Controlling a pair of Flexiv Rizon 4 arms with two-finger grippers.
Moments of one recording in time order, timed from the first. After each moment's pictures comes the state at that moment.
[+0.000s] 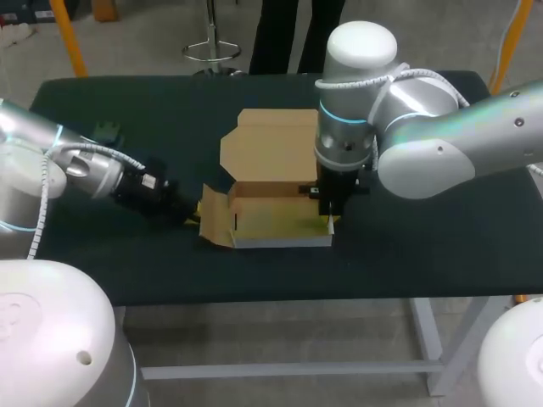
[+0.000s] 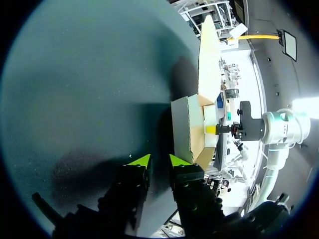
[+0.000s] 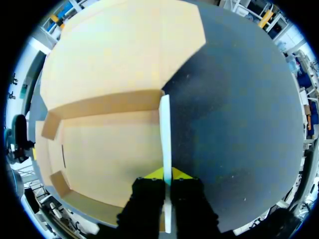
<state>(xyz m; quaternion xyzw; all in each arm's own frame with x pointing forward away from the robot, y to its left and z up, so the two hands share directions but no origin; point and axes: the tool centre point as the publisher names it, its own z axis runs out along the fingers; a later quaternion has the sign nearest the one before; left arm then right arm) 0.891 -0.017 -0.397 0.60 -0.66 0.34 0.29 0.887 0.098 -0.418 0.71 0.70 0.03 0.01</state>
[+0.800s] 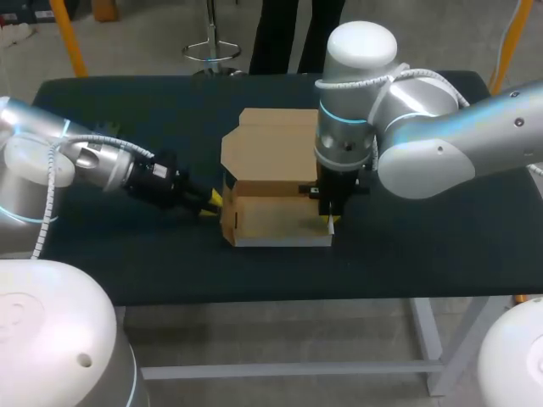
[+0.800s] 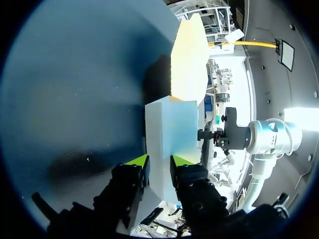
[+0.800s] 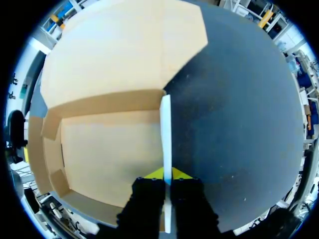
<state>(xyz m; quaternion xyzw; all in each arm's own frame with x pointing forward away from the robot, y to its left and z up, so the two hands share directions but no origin) 0.894 -0.051 -0.368 0.61 -0.63 0.36 0.33 0.887 0.098 -0.419 0.71 0.70 0.03 0.01</state>
